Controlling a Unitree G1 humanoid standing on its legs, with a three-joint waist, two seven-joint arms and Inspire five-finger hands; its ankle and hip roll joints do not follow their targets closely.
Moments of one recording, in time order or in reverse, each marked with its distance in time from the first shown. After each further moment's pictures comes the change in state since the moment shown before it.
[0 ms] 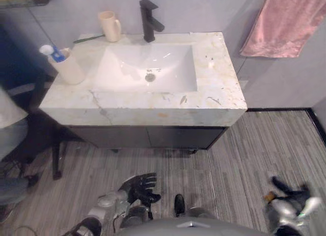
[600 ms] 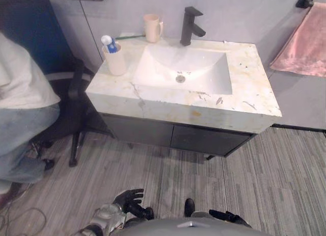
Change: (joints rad) left arm -0.013 -0.065 -0.015 0.263 0.151 -0.062 0.114; right arm -0.053 0.124 0.214 0.342 -0.010 0.222 0.358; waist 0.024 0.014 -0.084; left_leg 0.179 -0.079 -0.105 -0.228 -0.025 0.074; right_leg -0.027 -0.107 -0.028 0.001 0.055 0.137
